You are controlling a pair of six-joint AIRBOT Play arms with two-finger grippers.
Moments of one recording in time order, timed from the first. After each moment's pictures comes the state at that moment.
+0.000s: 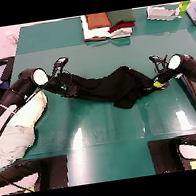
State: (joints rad) left arm -0.42 -1.32 1.14 1.27 -1.04 -1.56; right arm 0.03 -1.33 0.94 -1.33 1.10 1.58
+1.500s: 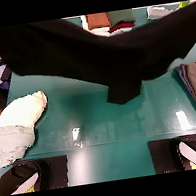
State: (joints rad) left arm -0.42 -0.92 1.98 1.59 -1.10 -1.58; right arm -0.17 -0.85 1.78 -1.36 1.27 1.55
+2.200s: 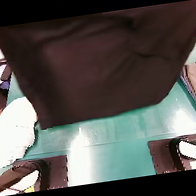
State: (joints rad) left arm -0.23 -1.21 1.84 1.75 -1.22 -1.71; right arm -0.24 -1.16 1.91 -1.25 1.42 1.55
